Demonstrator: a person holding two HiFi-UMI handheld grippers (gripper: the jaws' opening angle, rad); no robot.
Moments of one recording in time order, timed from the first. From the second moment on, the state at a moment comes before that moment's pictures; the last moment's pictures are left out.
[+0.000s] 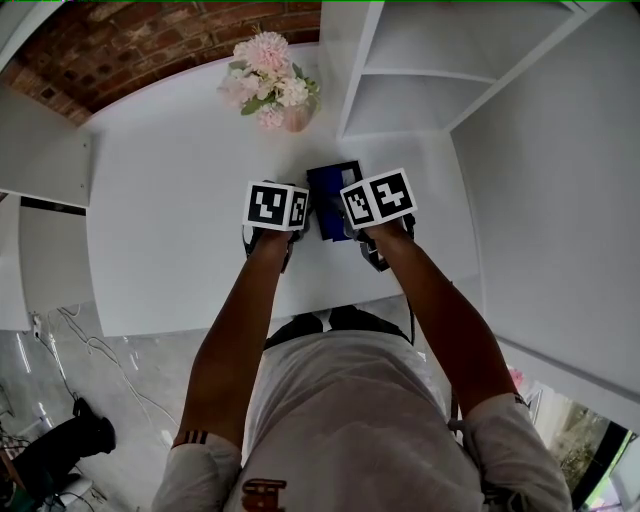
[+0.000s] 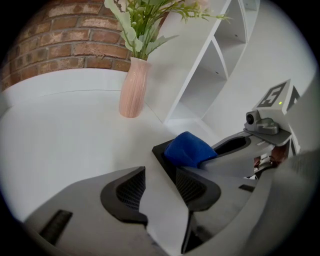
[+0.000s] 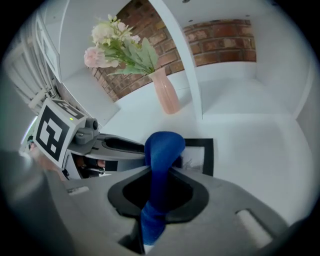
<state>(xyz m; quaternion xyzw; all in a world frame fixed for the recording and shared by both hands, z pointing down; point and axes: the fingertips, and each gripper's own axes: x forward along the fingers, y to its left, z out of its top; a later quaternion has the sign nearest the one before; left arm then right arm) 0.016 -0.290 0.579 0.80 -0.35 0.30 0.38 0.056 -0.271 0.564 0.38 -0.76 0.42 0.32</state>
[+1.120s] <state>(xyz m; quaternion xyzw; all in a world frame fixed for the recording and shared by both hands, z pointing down) 0.017 -0.287 0.576 0.80 -0.35 0.30 0.38 0.054 -0.233 0.537 0.38 -0.76 0.43 0.29</state>
